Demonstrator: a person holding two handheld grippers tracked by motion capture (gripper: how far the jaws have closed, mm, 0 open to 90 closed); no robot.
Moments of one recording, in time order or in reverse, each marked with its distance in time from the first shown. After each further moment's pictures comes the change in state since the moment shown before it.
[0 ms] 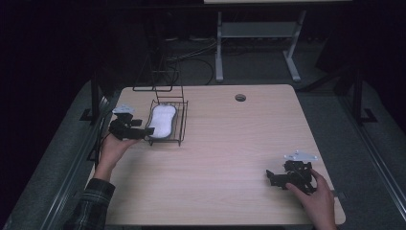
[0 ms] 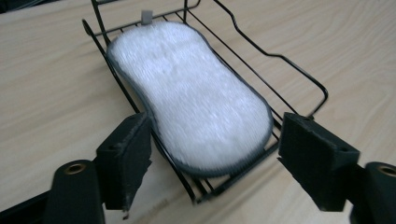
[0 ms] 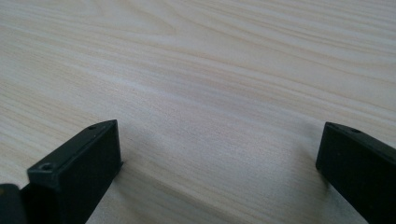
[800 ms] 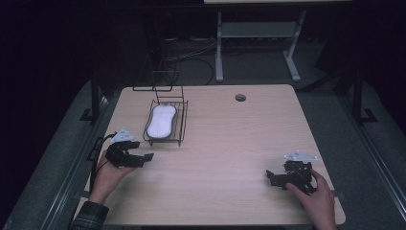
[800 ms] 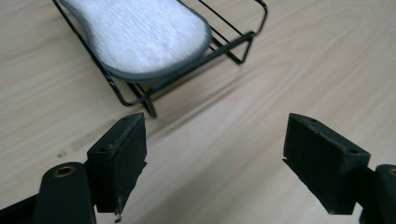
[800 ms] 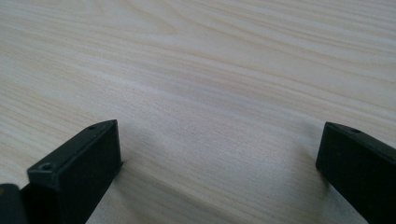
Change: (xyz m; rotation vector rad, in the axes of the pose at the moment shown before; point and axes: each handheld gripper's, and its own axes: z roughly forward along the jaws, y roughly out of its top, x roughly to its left) left arm -0.049 -0.056 -0.025 0.047 -0.001 0.079; right arm 0.000 0.000 0.000 -0.001 0.001 -0.001
